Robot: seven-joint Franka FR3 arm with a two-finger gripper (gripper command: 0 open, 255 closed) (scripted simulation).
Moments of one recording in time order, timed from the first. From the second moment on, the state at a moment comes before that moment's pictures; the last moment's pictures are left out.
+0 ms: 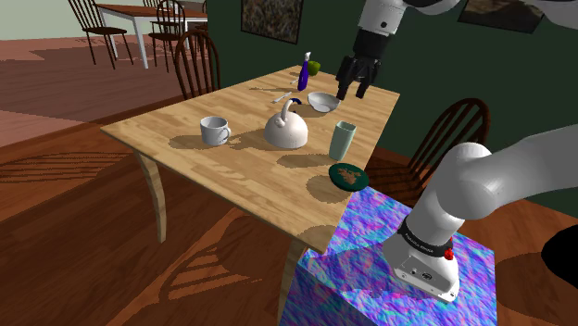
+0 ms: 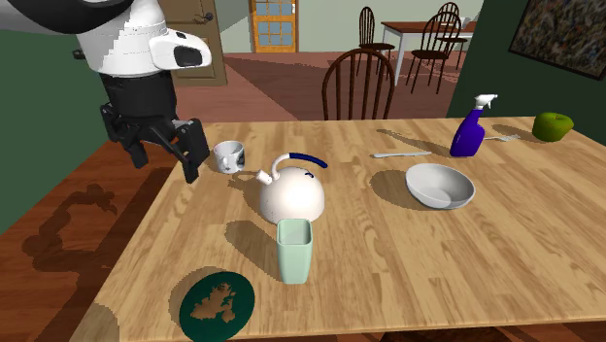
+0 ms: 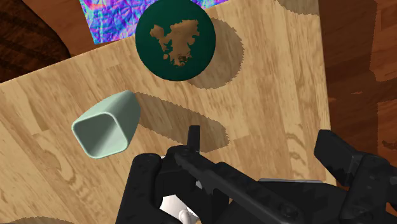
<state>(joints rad) 0.01 -0.76 -0.06 -2.41 0.04 1.69 0.17</state>
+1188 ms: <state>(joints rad) -0.06 -0.39 -0.29 -2.44 -0.12 2.04 -0.14</state>
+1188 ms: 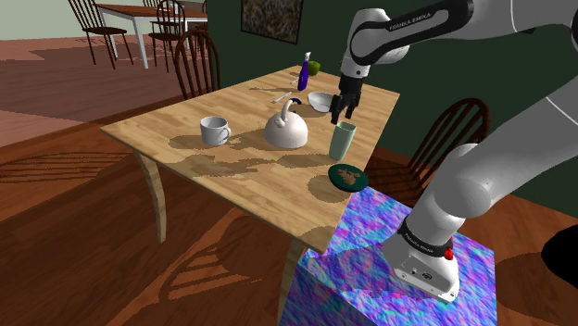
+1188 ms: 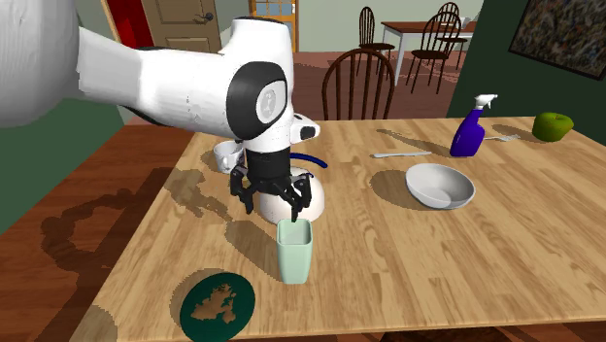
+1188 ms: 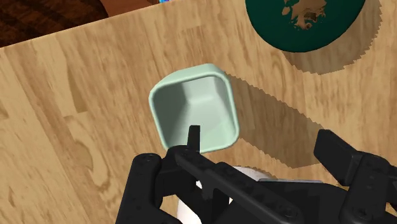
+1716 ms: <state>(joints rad) -0.06 -0.32 -0.32 -2.49 -0.12 2.15 -0.17</state>
